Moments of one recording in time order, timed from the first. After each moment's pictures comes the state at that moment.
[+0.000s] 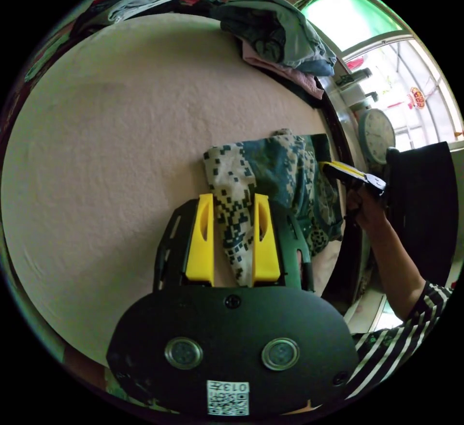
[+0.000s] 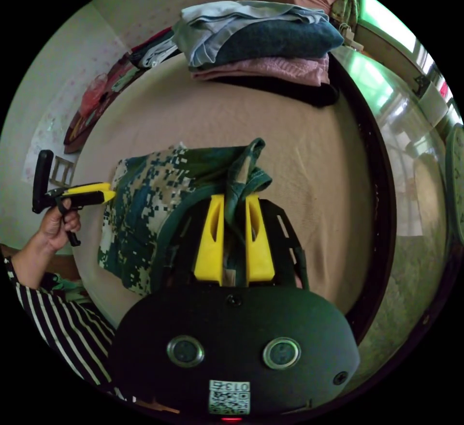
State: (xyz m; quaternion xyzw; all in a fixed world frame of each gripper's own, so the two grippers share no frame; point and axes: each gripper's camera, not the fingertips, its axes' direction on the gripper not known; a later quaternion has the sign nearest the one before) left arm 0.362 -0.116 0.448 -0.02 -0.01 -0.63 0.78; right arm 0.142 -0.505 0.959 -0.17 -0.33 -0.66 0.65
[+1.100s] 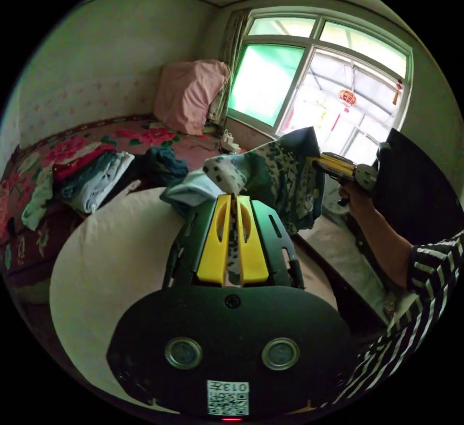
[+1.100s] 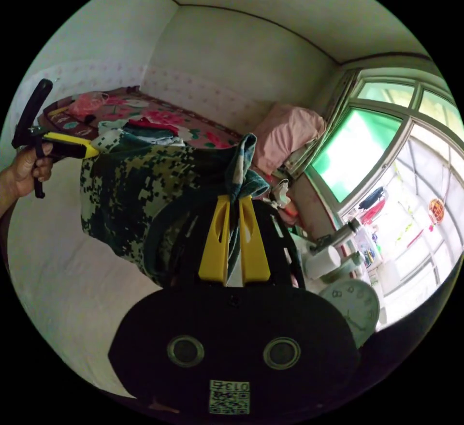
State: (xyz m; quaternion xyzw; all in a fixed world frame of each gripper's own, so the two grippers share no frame) left arm 0.246 -0.265 0.191 0.20 -0.20 -0.43 0.86; right arm 0.018 -0.588 0.643 0.27 -0.35 -0.67 0.60
